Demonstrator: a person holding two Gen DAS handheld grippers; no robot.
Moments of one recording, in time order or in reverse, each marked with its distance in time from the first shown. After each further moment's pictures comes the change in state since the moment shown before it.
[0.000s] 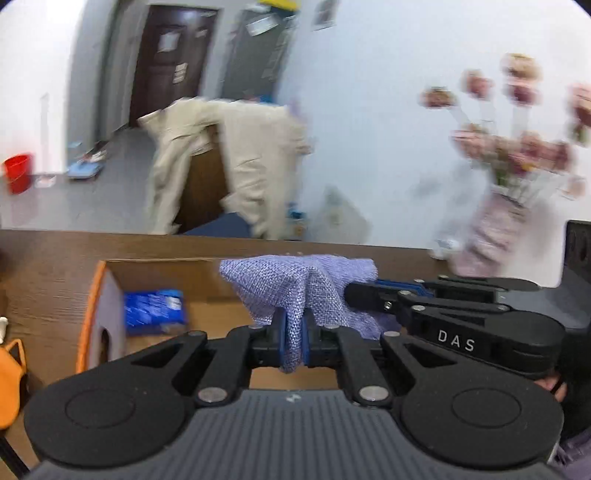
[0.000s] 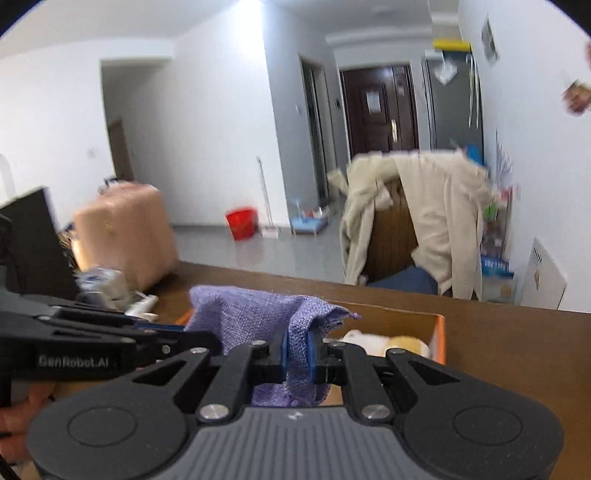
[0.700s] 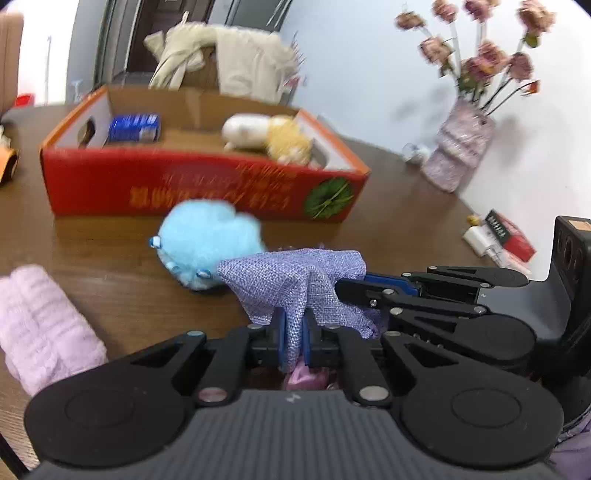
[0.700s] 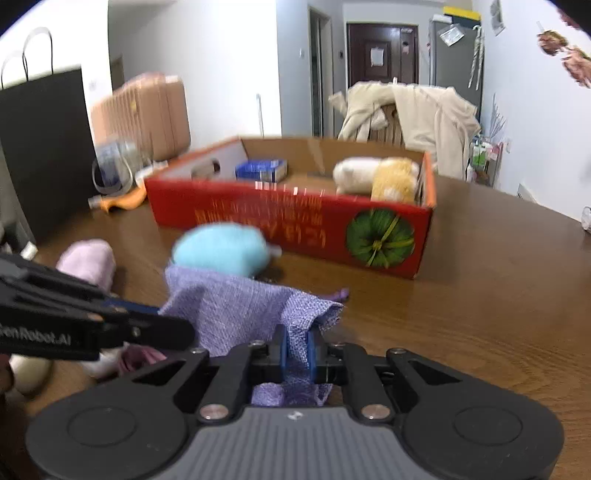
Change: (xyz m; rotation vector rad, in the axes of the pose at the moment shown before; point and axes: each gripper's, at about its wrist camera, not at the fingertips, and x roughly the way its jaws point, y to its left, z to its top) left arm -0.075 -0.069 -0.195 -0.043 0.121 -0.061; right arm -0.094 0.034 -0.193 -0.066 0.134 -0.050
